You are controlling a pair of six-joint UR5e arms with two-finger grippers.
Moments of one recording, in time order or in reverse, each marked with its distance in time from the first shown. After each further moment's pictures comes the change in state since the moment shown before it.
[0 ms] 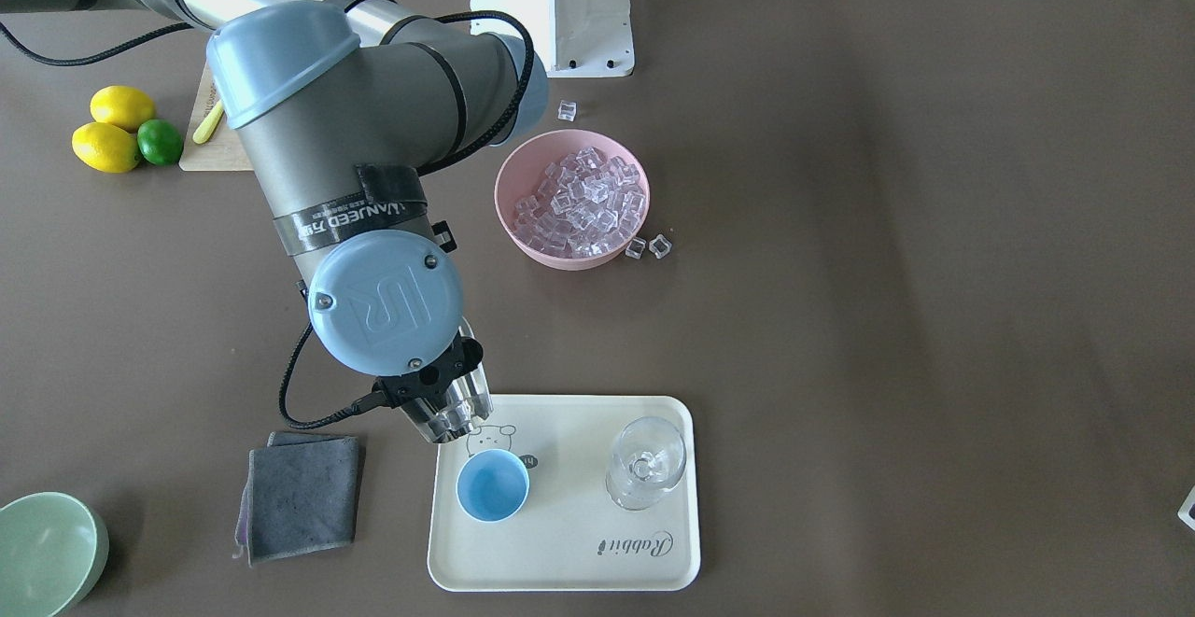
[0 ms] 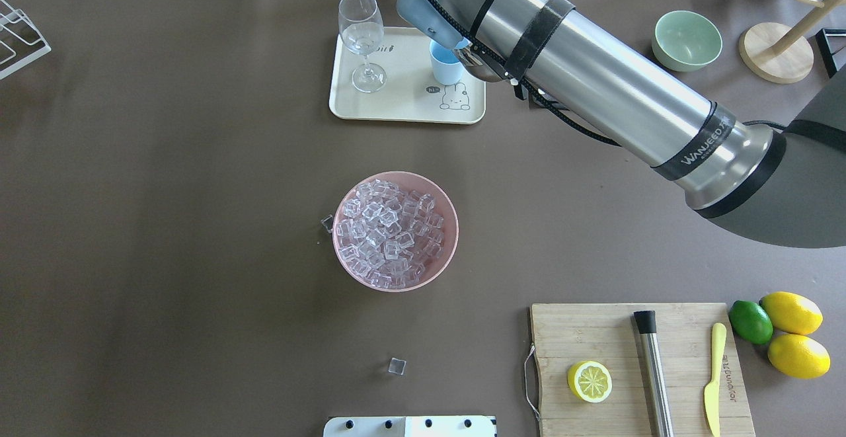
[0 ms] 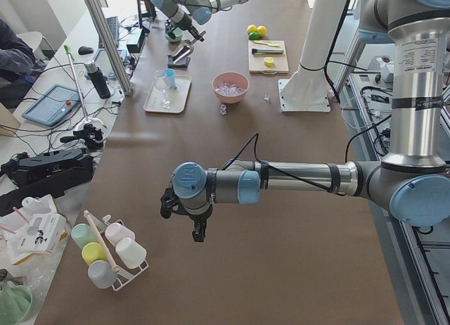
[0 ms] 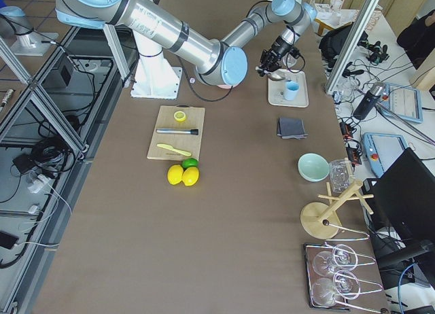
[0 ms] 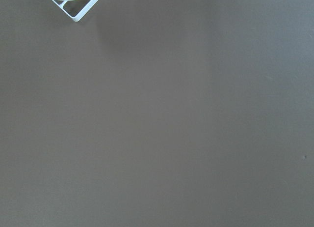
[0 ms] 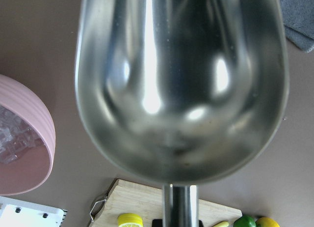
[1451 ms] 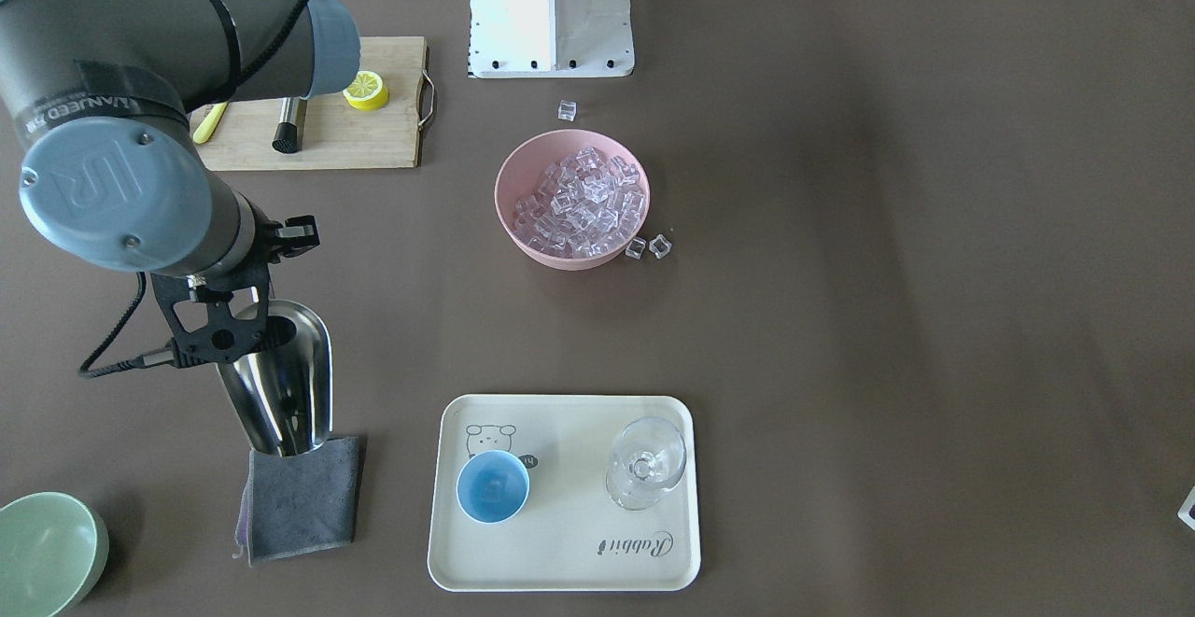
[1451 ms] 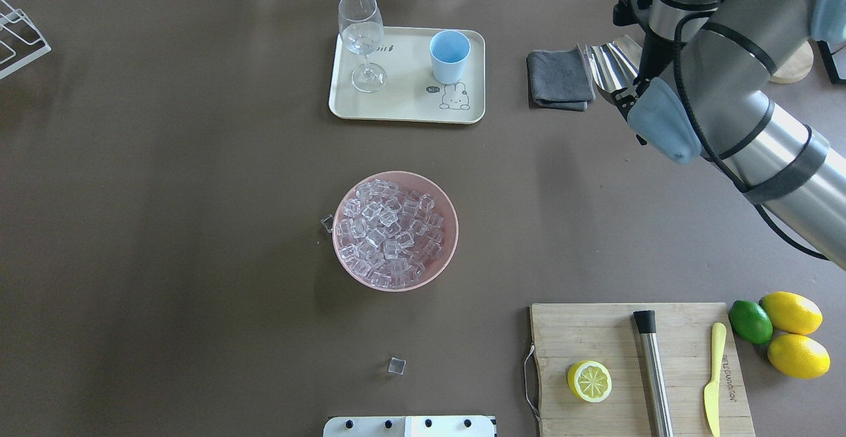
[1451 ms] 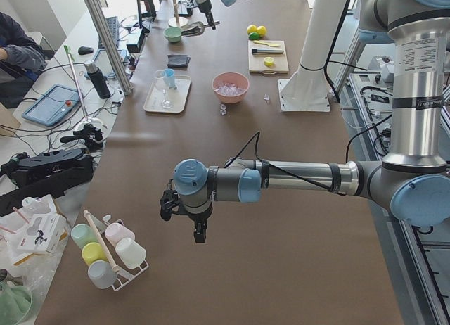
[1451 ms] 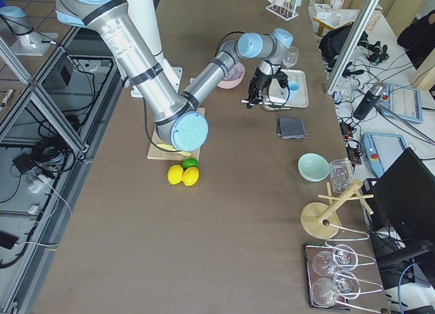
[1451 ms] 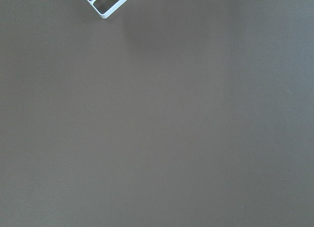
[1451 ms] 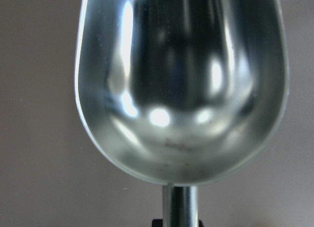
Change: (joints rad) left arm 0.002 0.005 -0.014 -0.011 0.043 -0.100; right arm 0.074 -0.612 0.718 0.209 0.004 0.436
